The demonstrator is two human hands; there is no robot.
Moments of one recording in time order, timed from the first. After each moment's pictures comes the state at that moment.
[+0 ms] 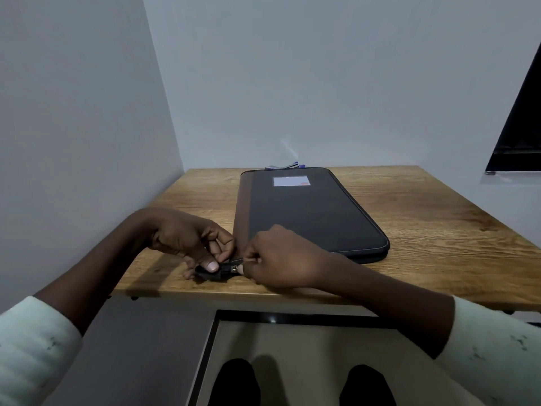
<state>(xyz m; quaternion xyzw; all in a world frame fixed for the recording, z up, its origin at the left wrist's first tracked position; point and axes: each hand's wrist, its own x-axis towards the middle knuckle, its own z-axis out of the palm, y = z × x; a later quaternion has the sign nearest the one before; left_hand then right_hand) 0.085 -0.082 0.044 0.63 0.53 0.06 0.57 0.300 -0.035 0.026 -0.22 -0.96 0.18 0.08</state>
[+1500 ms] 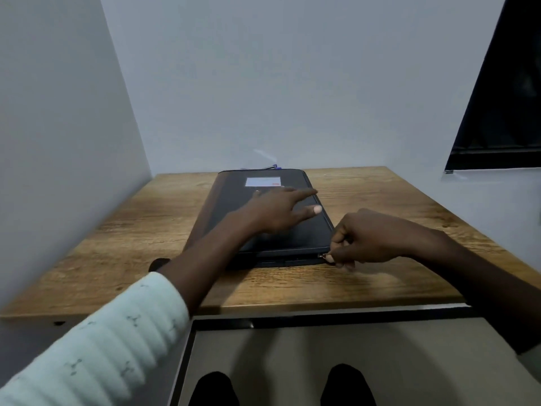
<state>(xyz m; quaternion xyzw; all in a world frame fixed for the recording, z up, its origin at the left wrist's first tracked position) 0.221 0.023 0.040 0.73 0.68 0.08 0.06 0.419 0.049 0.046 -0.35 -0.92 0.16 -0.03</state>
